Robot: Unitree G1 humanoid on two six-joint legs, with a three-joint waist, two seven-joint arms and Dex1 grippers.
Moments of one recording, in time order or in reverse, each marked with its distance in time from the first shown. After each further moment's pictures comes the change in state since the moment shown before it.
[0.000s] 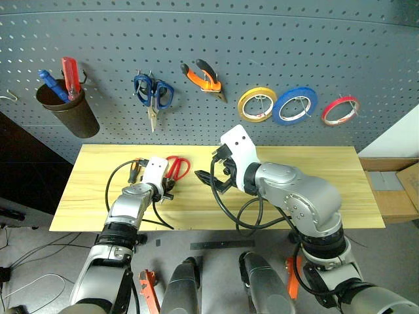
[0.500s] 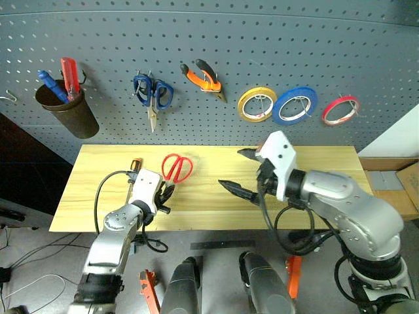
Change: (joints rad) left arm 0.411 0.008 0.082 -0.636 -0.048 -0.159 -0.045; right arm 0.155 -0.324 -0.150 -0.262 0.156 -0.215 0.252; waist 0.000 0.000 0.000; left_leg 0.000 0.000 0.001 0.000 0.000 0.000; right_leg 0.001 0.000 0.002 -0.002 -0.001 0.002
